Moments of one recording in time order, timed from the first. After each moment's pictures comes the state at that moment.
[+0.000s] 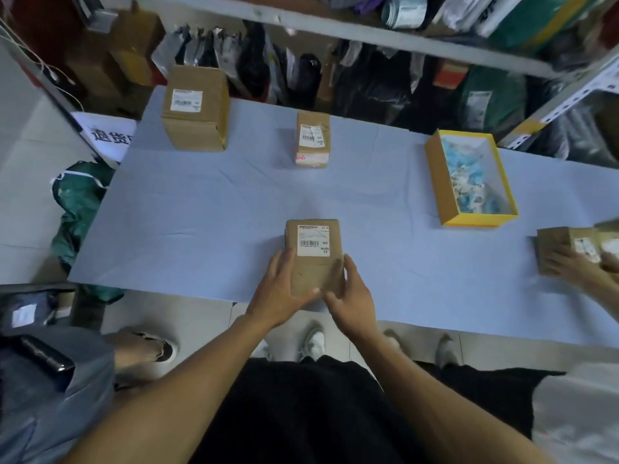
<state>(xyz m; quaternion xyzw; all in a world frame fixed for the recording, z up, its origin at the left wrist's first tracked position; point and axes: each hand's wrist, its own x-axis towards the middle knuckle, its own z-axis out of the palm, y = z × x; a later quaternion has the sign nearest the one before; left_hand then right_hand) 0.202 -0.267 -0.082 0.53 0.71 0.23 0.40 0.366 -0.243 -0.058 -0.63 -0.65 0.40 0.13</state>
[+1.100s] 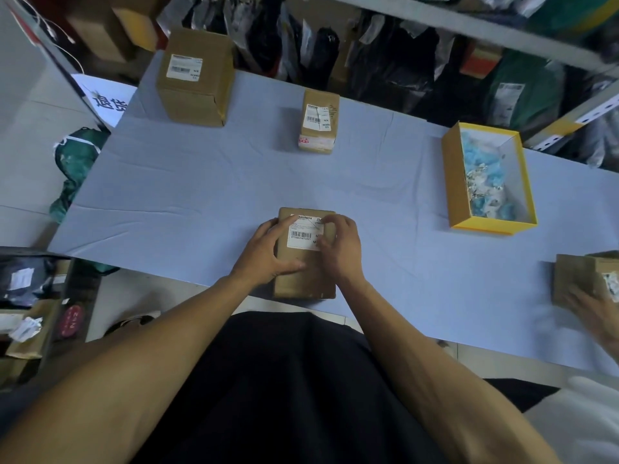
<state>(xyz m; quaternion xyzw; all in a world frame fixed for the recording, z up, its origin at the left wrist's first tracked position) 0.186 -0.215 -0.118 0.51 0.71 0.26 0.41 0.346 -0.144 -0.089 -0.60 -0.68 0.38 0.18</state>
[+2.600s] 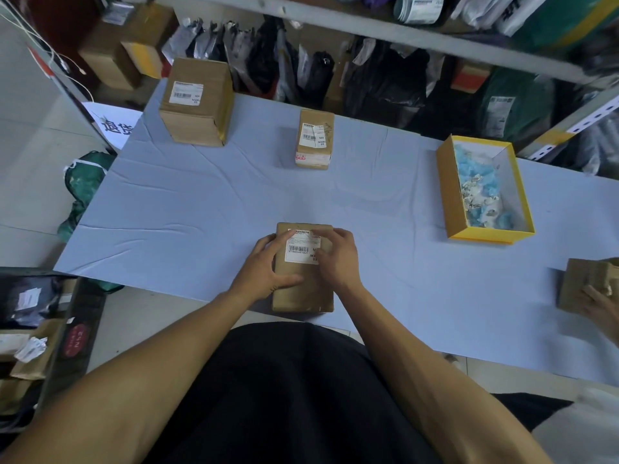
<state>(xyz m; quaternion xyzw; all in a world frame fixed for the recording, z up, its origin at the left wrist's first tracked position) 0.188 -0.216 -0.118 0.51 0.71 0.27 0.41 0.346 -0.138 -0.087 -0.61 -0.66 0.42 0.15</state>
